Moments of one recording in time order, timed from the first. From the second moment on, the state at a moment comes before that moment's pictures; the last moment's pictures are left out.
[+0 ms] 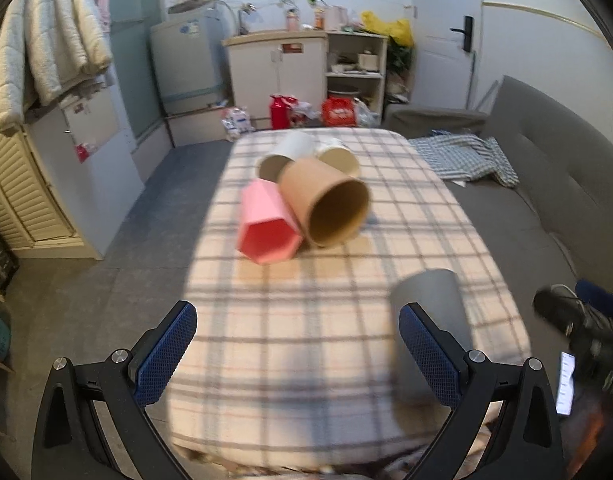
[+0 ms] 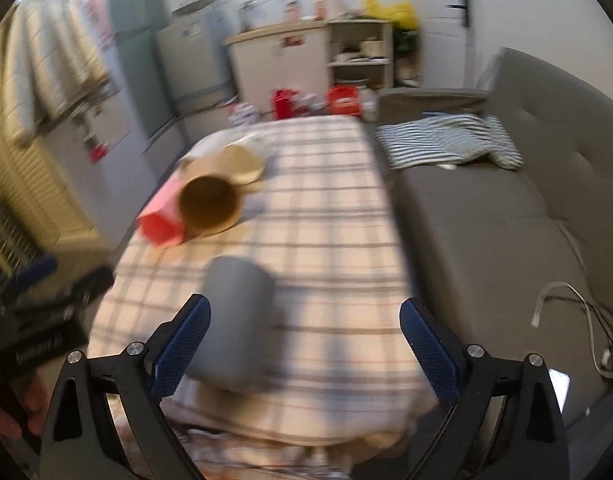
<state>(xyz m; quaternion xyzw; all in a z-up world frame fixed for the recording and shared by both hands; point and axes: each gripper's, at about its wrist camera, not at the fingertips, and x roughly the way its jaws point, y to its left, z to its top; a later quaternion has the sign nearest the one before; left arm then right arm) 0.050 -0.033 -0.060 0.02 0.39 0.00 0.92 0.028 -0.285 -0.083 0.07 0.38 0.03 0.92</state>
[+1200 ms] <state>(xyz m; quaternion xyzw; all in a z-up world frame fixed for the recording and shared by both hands) 0.053 -0.096 -0.120 0.01 0.47 -0.11 0.87 0.040 -0.318 -0.120 0.09 0.42 0.00 0.90</state>
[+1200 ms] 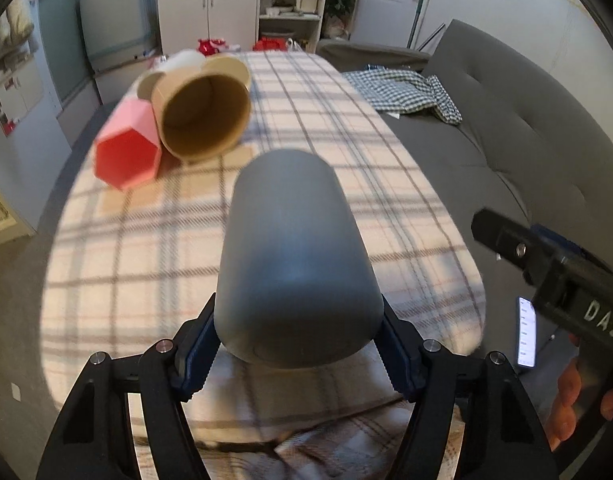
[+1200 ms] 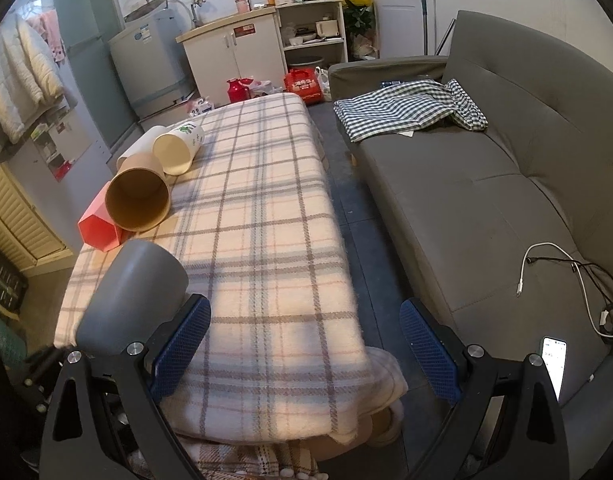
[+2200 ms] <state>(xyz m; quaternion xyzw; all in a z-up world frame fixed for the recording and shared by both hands) 0.119 -0.084 -0.092 0.06 0.49 -0.11 0.86 0.045 -0.302 -0.129 0.08 0.44 0.01 0.89</state>
